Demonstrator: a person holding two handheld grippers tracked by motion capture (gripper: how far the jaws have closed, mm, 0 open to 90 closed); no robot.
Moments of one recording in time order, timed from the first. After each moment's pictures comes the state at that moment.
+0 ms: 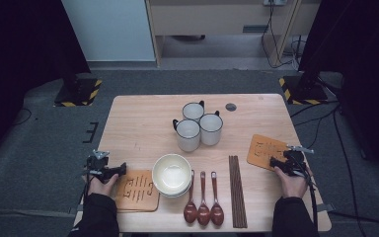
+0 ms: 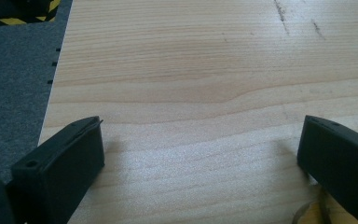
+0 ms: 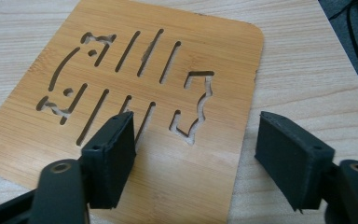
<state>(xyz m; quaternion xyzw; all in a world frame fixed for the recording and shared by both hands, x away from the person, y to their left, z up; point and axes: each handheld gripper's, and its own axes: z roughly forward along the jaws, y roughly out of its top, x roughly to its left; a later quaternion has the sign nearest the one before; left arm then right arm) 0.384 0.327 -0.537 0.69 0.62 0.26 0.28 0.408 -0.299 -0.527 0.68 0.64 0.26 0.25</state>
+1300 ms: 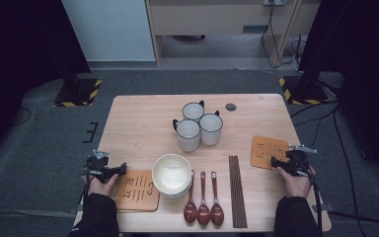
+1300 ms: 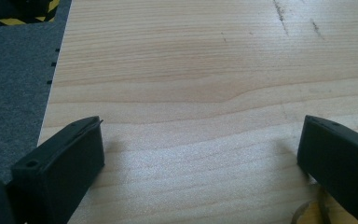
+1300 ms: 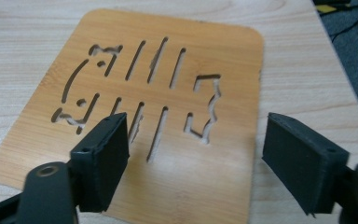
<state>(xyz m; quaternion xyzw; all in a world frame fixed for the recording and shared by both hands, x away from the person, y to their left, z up) 0.384 0.327 -0.537 0.69 0.62 0.26 0.28 0.408 -0.307 -0.526 0.66 0.65 0.28 0.25</state>
